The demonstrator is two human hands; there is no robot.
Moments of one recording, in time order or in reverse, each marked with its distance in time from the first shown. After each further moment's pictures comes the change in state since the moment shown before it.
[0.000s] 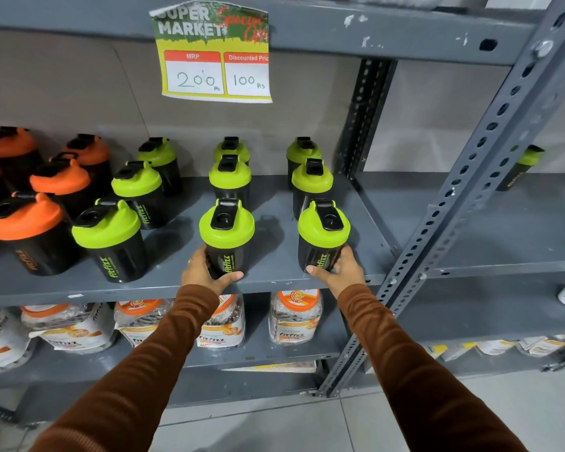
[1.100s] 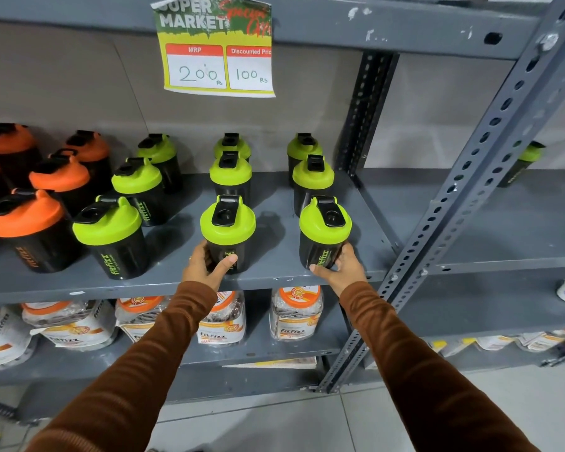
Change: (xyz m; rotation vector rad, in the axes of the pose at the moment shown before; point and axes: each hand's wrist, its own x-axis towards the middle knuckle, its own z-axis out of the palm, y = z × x) left_hand -0.001 -0.004 0.000 -0.259 -0.035 0.060; right_hand -0.005 -0.004 -0.001 0.017 -0.015 -0.017
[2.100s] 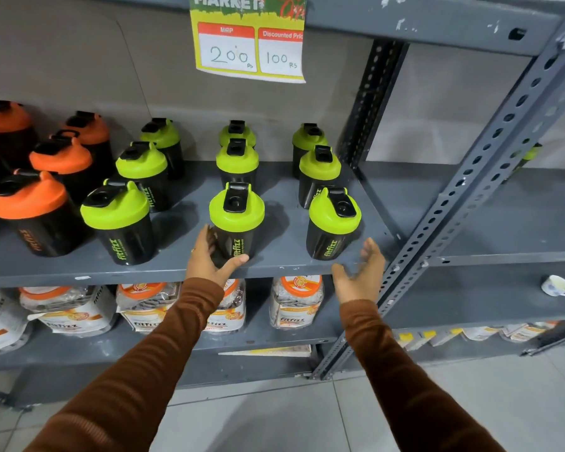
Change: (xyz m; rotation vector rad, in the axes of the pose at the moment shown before) left_hand -0.003 -0.016 -0.005 -0.069 0.004 0.109; right_hand -0.054 -0.015 0.012 0.126 0.435 -0.044
